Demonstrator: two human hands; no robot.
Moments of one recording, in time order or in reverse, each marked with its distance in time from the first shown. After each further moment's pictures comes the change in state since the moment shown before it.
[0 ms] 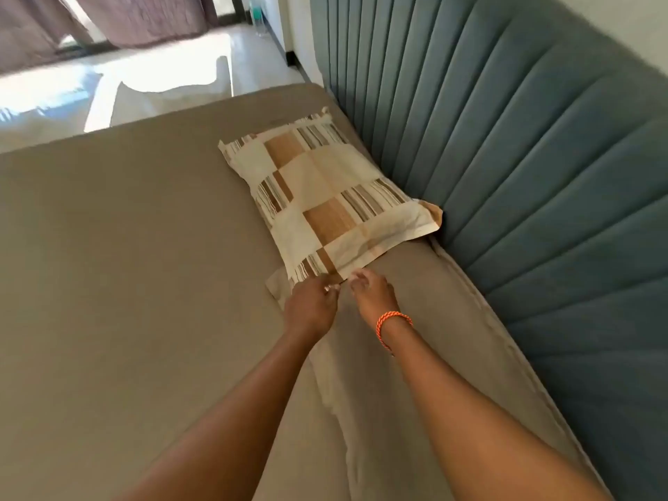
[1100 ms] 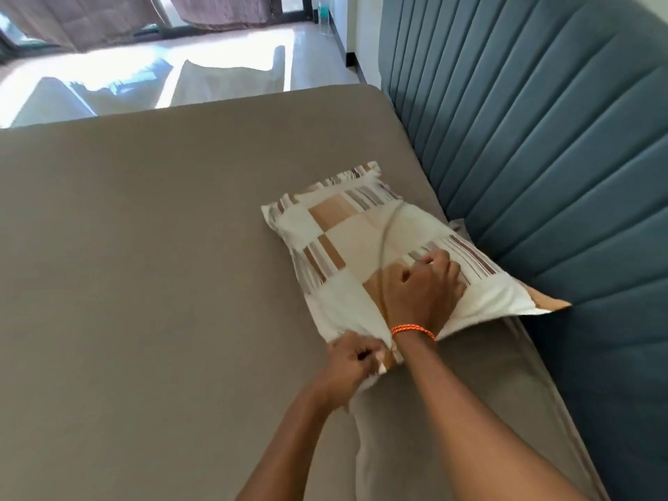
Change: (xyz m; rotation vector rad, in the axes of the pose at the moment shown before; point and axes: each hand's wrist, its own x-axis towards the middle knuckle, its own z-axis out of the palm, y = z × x) left_hand -0.102 -0.017 -0.002 -0.548 -0.301 0.199; right_hand -0.033 -0.039 0.000 -0.523 0.713 -0.262
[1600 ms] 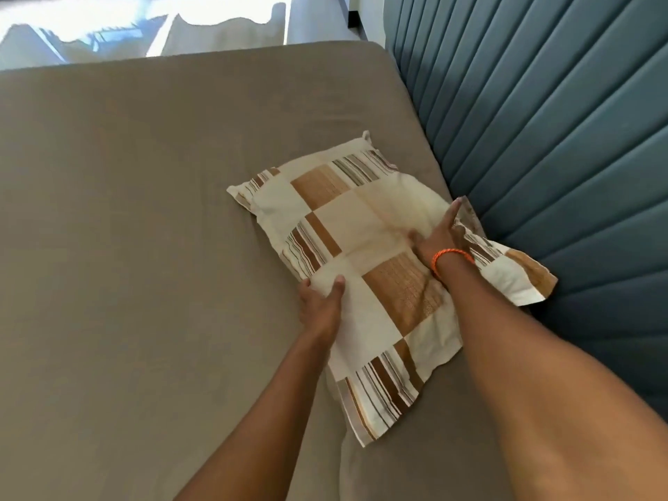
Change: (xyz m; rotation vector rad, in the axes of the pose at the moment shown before) left_hand 0.069 -0.069 0.009 -0.462 0.642 -0.604; right_hand 0.102 0.080 0.094 0.066 -0.655 0.201
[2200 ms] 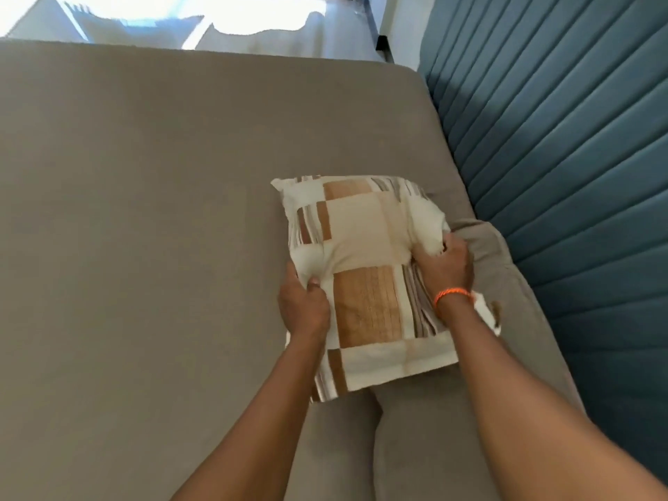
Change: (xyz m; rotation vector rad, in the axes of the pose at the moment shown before) left_hand -0.025 0.021 -0.129 -0.013 0.344 0.312; right_hand -0.138 -0.067 0.043 0.263 0.273 -0.227
